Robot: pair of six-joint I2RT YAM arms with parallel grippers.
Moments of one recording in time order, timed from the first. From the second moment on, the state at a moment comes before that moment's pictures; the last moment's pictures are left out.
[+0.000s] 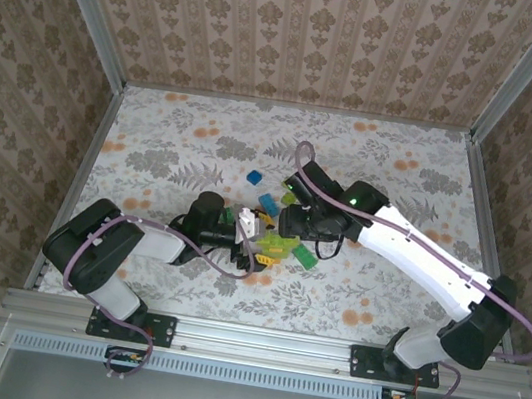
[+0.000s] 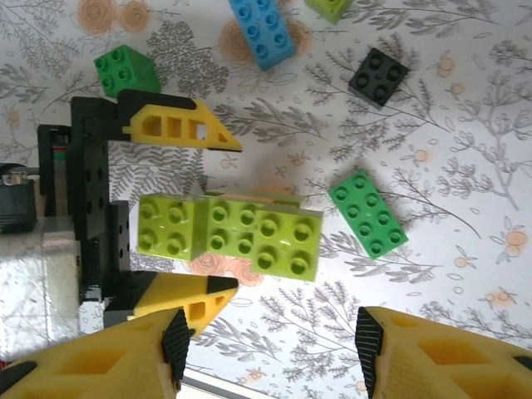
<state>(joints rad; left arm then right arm) -0.66 1.55 0.41 0.70 0.79 0.36 0.84 1.47 1.43 -1.11 0.10 0.73</state>
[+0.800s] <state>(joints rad) -0.68 1.69 0.49 0.78 0.85 0.32 0.79 1.31 1.30 -1.12 0.11 0.72</state>
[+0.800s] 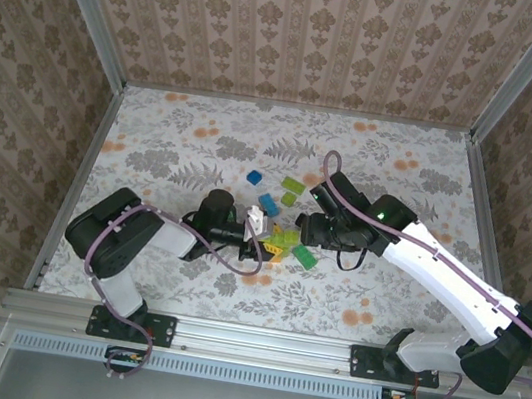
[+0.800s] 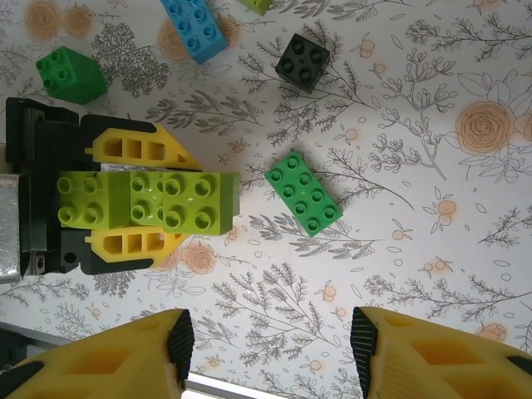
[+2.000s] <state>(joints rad) -0.22 1.40 1.08 -0.36 0.59 -0.05 0.68 1.26 1.11 -0.92 0.10 0.54</state>
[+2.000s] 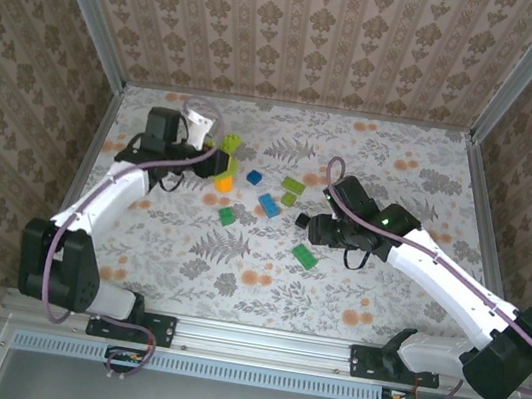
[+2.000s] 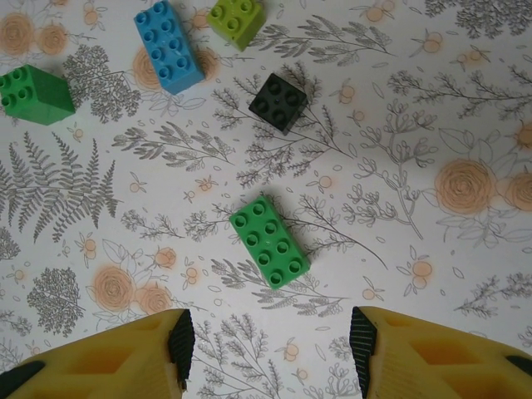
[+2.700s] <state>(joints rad) -0.07 2.12 1.75 -0.84 0.49 0.03 0.69 1.36 1.07 -0.81 0.01 0.47</state>
